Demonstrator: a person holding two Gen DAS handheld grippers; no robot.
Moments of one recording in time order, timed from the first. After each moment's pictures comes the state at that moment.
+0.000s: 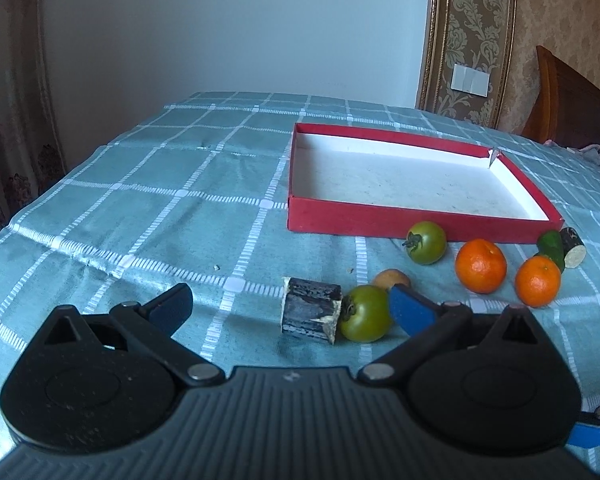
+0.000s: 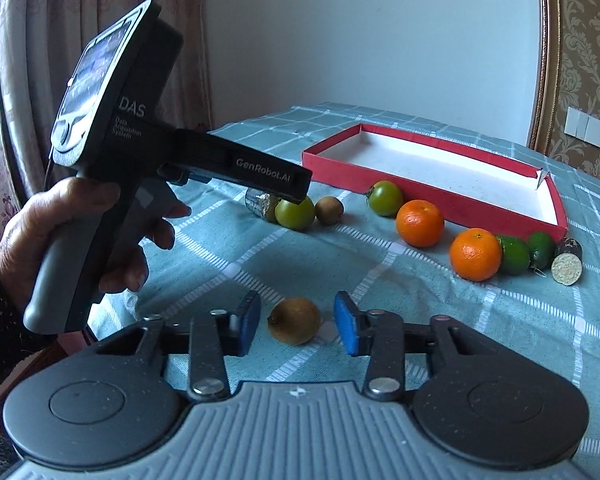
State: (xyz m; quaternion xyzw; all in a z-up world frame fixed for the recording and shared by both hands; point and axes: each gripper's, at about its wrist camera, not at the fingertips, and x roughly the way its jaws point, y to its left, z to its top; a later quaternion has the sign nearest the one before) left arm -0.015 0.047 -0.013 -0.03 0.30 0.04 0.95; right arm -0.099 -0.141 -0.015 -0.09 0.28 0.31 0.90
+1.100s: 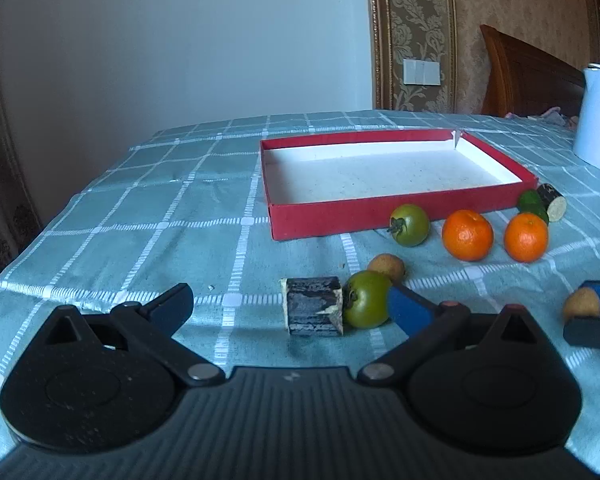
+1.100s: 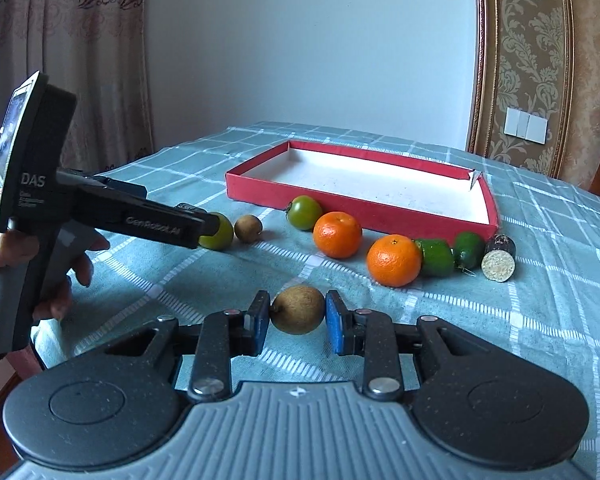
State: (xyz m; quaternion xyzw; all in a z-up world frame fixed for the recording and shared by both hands) left arm -0.024 0.056 -0.023 0.05 0.26 -0.03 0.96; right arm -0.087 -0.175 -0.011 -0.06 0.26 0.23 0.94
